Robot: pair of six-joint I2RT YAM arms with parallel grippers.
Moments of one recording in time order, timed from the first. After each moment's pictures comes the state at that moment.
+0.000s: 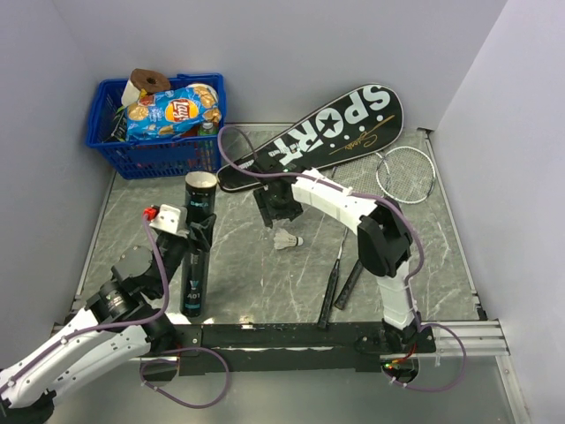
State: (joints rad) left arm -0.87 0.43 0.60 -0.09 -0.52 0.00; right arm 0.78 2.04 1.79 -0.99 0.13 0.38
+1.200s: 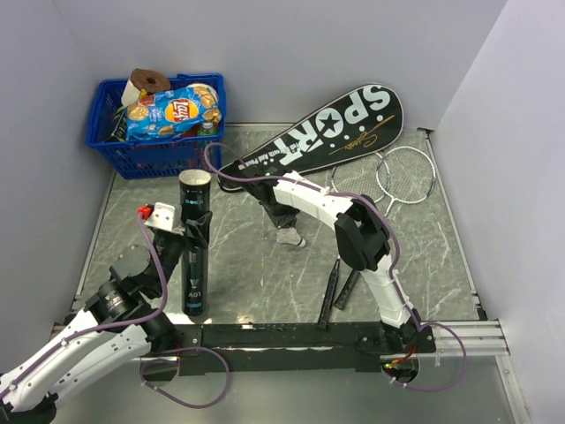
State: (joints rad) left arm -0.83 0.42 0.60 -0.09 -0.54 -0.02; right arm 0.82 2.22 1.95 -1.22 0.36 0.33
